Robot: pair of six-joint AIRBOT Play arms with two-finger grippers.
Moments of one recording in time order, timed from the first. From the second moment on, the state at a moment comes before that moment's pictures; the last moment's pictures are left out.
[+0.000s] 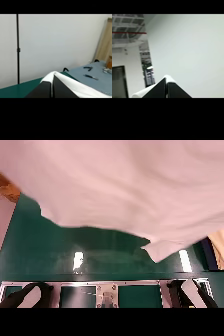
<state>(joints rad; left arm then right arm) 0.32 -0.99 2.16 0.56 -1.21 -1.39 -0.88 -0.87 1.62 0.50 1.19 0.99</state>
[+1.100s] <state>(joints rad) 0.15 -1.62 1.51 0.76 -0.99 -1.24 -0.24 -1.77 1.54 -0.38 0.84 1.05</state>
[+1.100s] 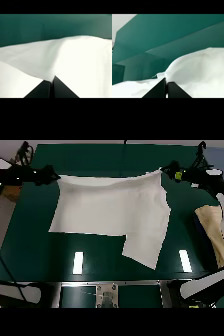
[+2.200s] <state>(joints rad) 0.17 -1.71 1.48 1.11 -1.16 -1.37 -0.35 -1.72 1.28 -0.77 1.16 1.23</state>
